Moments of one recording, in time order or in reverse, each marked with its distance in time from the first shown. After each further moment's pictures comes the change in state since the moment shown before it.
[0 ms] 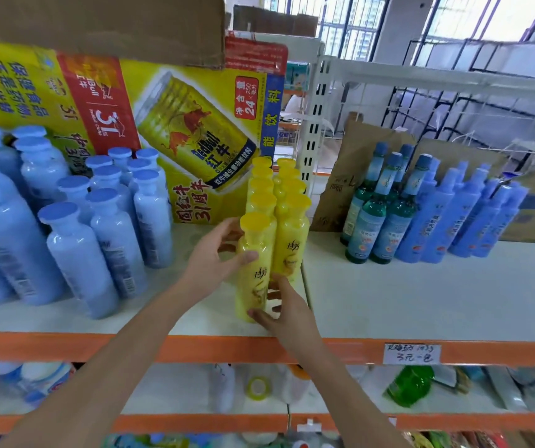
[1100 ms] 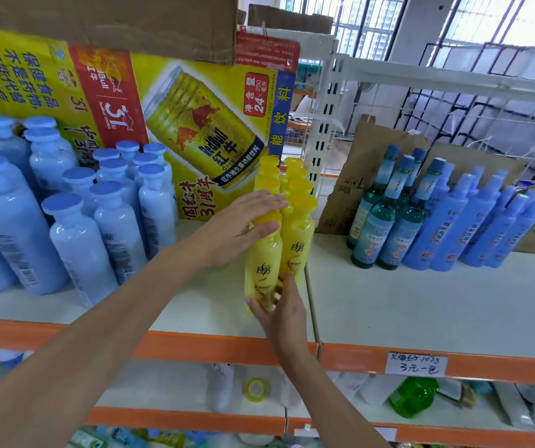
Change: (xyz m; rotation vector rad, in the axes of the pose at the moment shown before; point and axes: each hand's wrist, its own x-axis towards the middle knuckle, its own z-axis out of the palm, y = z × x) left_hand 0.043 0.019 -0.008 0.529 -0.244 0.250; right_hand 0.009 0.005 0.029 0.027 0.304 0.019
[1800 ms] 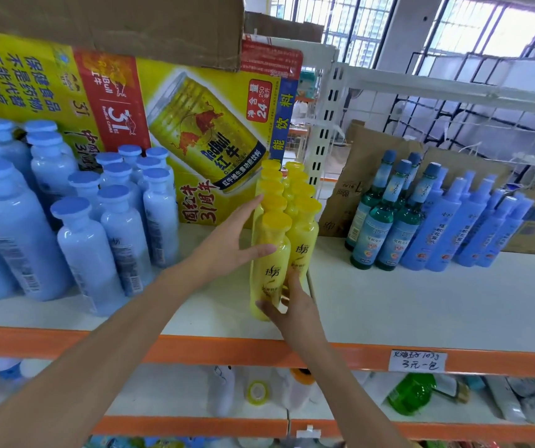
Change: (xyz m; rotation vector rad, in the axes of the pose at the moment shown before) left_hand -0.024 0.002 0.004 -0.249 0.035 -0.262; right_hand 0.006 -0.008 -0.022 -0.019 -0.212 0.011
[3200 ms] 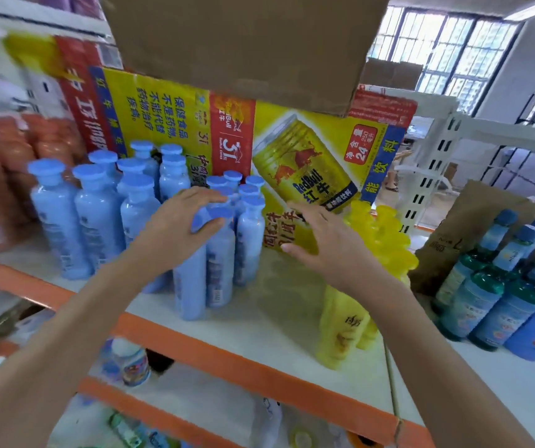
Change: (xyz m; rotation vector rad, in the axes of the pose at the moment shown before) left_hand -0.080 -0.025 -0.148 0.523 0.469 -0.030; right_hand 0.074 -0.173 -0.024 -0.589 -0.233 -0.607
